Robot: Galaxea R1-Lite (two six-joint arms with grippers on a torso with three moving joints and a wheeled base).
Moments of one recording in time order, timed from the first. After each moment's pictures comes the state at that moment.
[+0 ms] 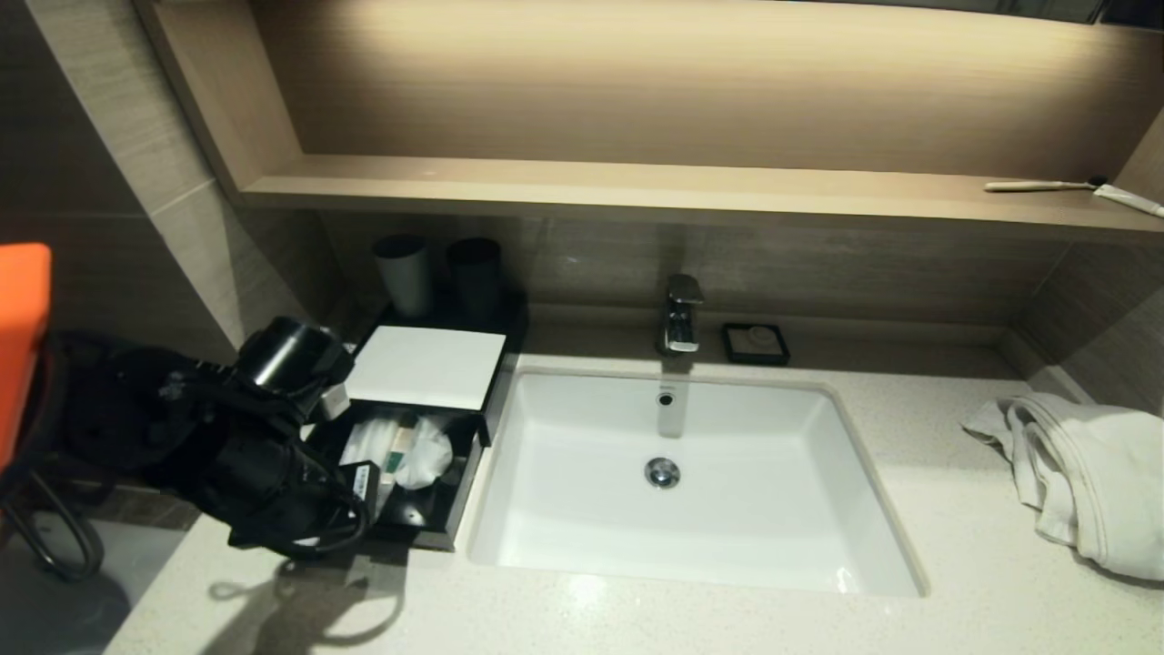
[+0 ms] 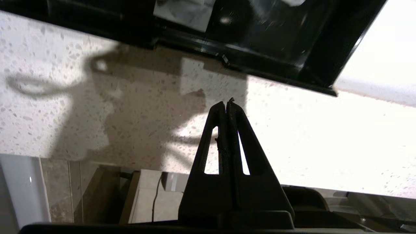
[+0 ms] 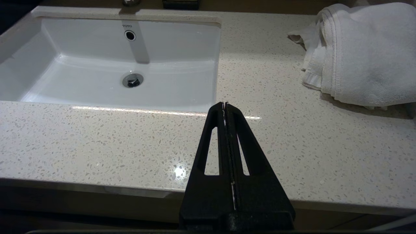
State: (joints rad) left arm -0.29 1.70 -0.99 0.42 -0.01 -0.39; right arm 0.00 0.00 0.00 0.00 0.00 0.00
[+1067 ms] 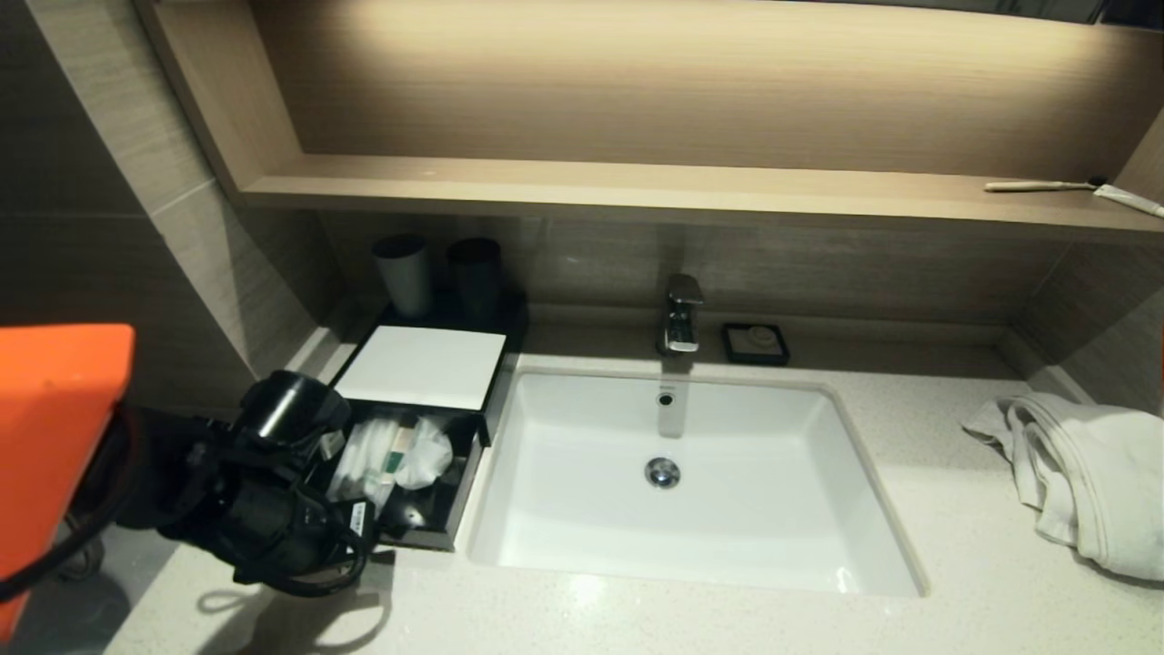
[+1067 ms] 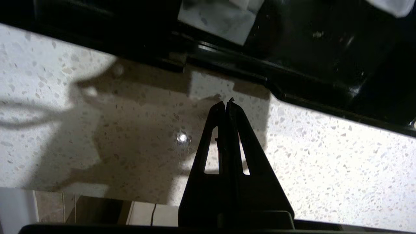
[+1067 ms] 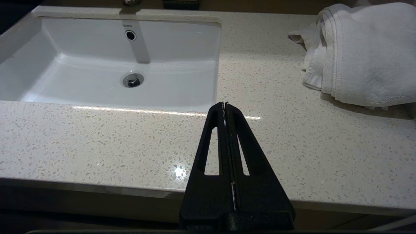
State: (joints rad) left arm -0.24 1.77 -0.81 0.17 -0.01 -0.38; right arm 0.00 0.00 0.00 0.00 0.00 0.00
